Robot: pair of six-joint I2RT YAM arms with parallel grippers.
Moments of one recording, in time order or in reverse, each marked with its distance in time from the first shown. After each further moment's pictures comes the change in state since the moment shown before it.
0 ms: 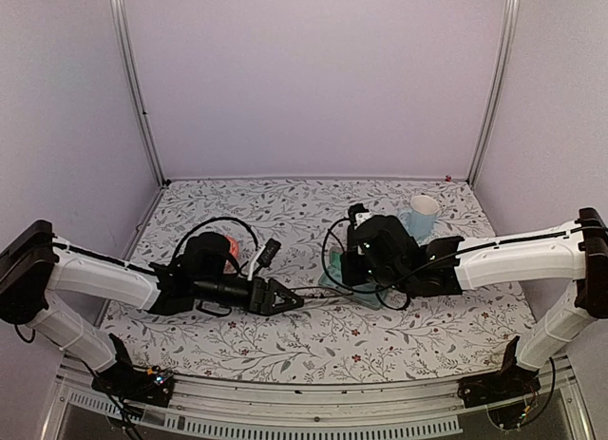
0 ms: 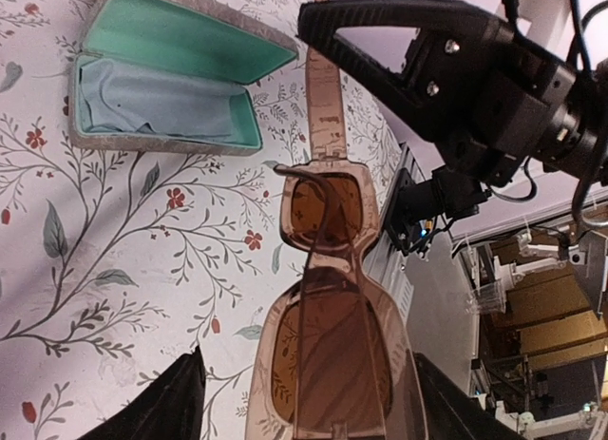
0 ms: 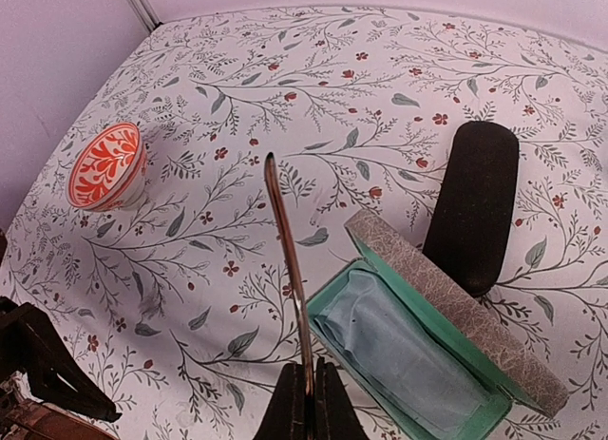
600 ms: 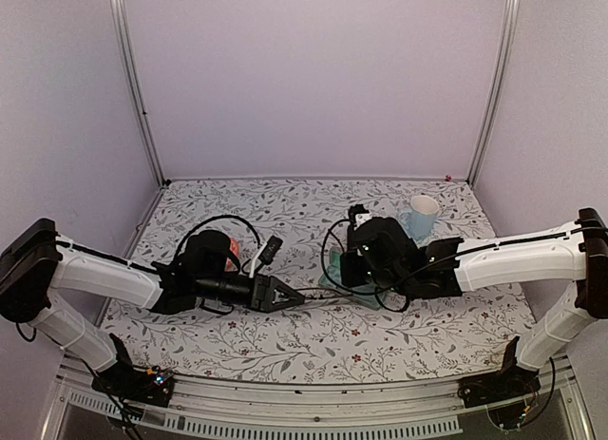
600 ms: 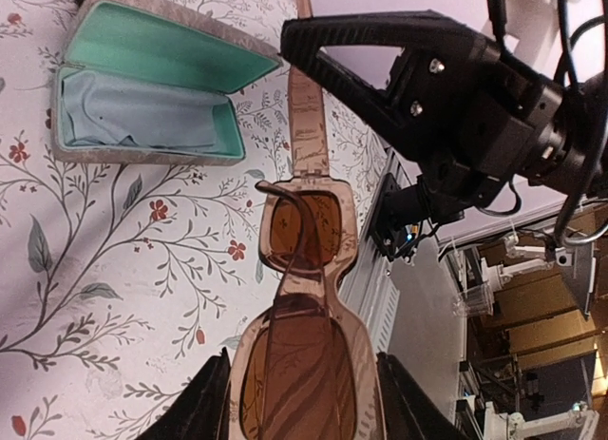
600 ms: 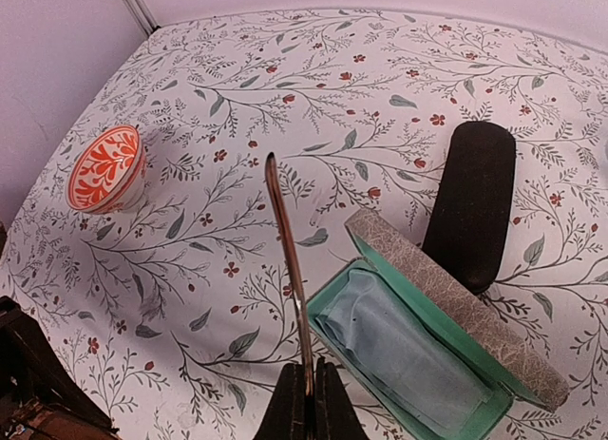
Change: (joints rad) left arm 0.006 0.021 0.011 0.048 0.028 -0.024; right arm 0.016 0.000 0.000 -0.001 0.026 0.016
